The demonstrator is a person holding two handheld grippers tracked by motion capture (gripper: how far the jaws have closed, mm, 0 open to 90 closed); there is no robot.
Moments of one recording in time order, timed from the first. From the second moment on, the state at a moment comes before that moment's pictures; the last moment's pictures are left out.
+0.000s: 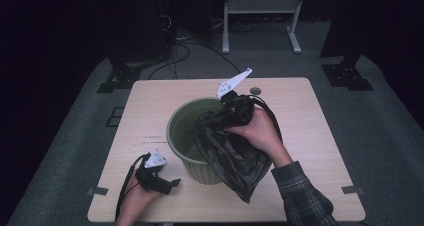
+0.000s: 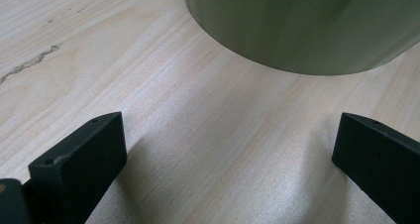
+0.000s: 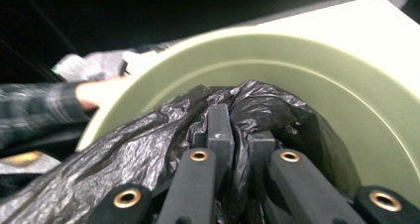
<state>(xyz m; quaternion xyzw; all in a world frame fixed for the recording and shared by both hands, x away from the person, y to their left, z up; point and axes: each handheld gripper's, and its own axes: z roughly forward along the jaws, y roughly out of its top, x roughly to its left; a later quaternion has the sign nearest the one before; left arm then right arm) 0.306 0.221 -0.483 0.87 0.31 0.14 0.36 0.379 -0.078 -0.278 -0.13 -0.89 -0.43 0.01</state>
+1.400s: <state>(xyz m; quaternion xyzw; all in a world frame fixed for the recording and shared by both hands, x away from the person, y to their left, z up) 0.299 0.232 -0.444 0.86 0.30 0.12 0.40 0.369 -0.105 -0.268 -0.14 -0.89 -0.42 -0.05</state>
